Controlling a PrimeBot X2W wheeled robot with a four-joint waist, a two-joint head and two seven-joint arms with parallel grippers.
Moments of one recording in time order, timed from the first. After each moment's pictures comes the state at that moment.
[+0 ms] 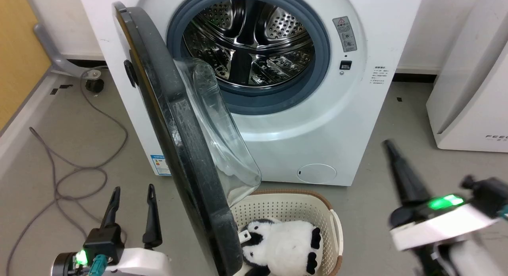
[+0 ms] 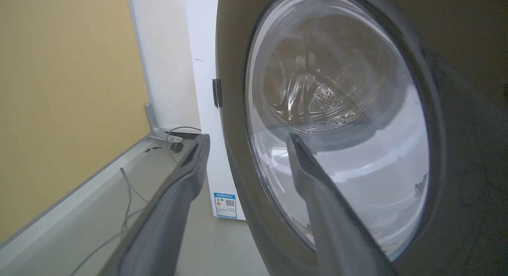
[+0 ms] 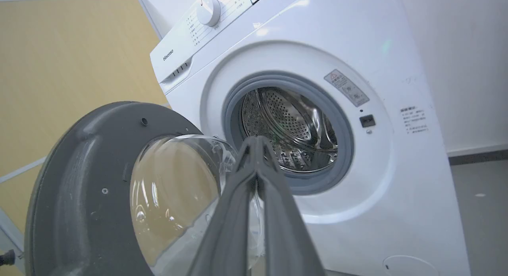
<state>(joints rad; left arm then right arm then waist) -0.01 0.05 0.03 0.12 -0.05 0.06 -0.26 -0.18 -0.28 0.33 0.04 0.87 0.13 -0.25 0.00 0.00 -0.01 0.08</state>
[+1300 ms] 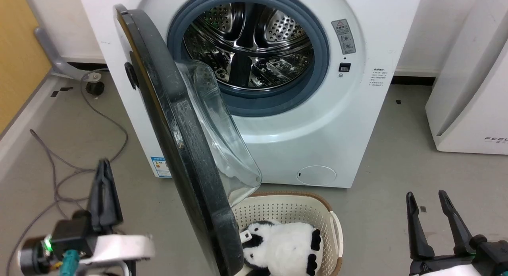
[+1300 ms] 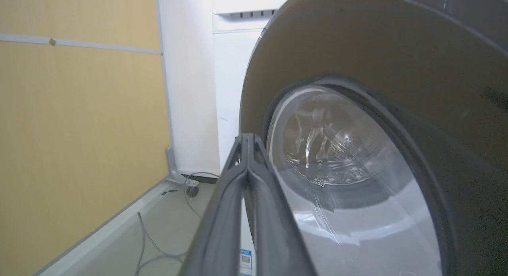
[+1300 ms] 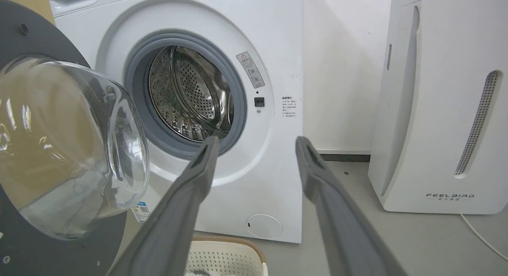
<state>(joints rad) -0.01 0.05 0.09 -0.04 -0.04 0.07 -0.26 0.10 -0.06 -0.05 -0.03 0.15 0.13 -0.26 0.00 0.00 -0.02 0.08</state>
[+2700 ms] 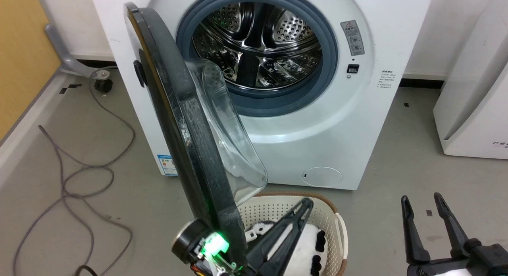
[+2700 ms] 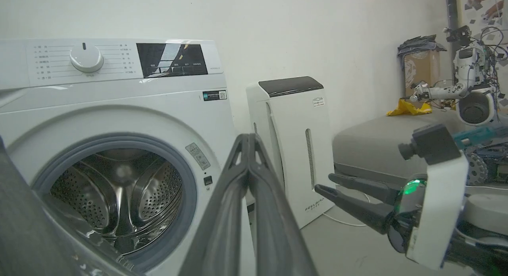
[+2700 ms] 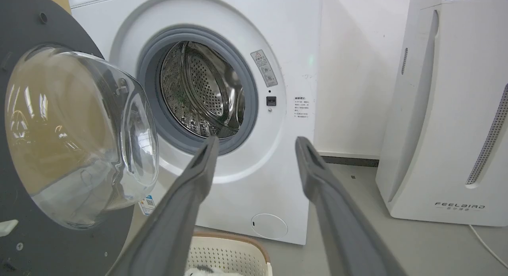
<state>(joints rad) 0.00 0.10 -0.55 -0.32 0.01 -0.10 -0.26 0.12 -0.05 -0.03 -0.05 0.12 0.13 -0.26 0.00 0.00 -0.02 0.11</state>
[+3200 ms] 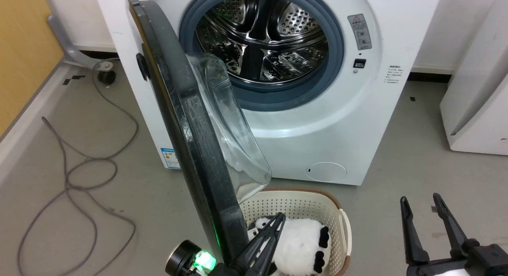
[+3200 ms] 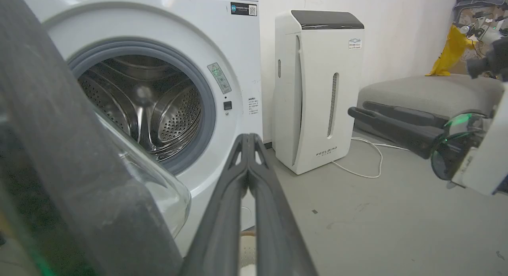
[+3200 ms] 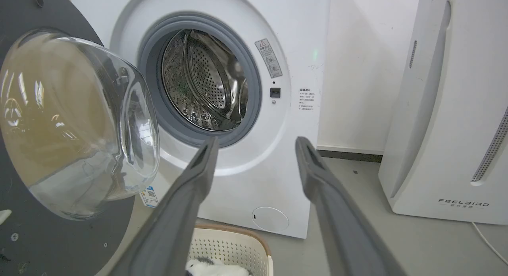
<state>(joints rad) 0.05 0.09 -0.52 -0.11 -0.03 -0.06 -0.26 0.12 -0.05 -0.03 -0.04 0.10 0.13 -0.26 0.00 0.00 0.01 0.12</state>
